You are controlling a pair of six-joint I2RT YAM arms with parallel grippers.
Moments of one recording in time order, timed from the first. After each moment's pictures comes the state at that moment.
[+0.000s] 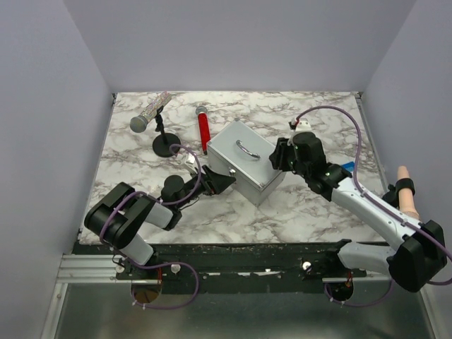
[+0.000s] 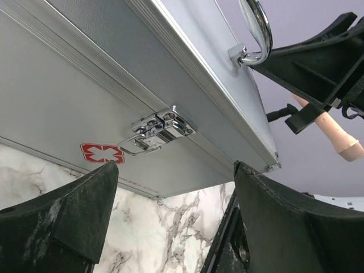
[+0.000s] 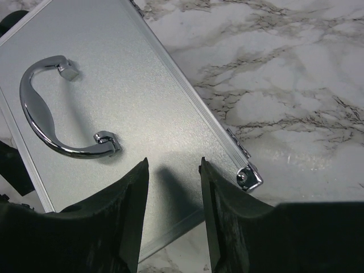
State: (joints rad) left arm -0.54 1.57 0.26 1.30 0.34 -0.96; right arm 0.57 1.21 0.90 -0.21 0.17 0.37
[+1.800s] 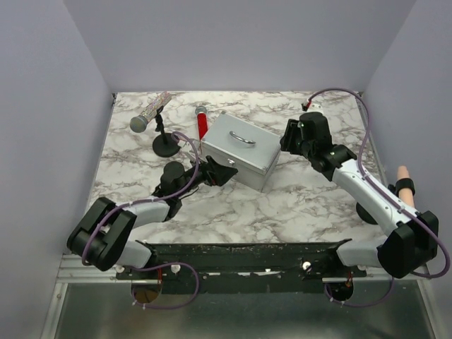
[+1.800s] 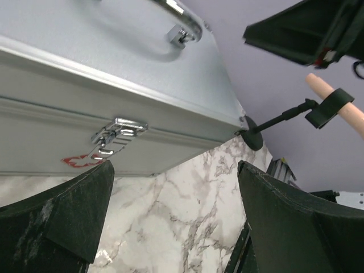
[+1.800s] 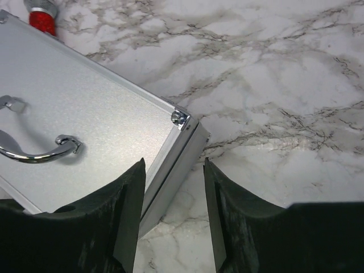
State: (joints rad) left arm -0.52 1.35 0.41 0.92 0.35 -0.76; right arm 0.45 1.32 1.09 -0.36 0.24 0.39
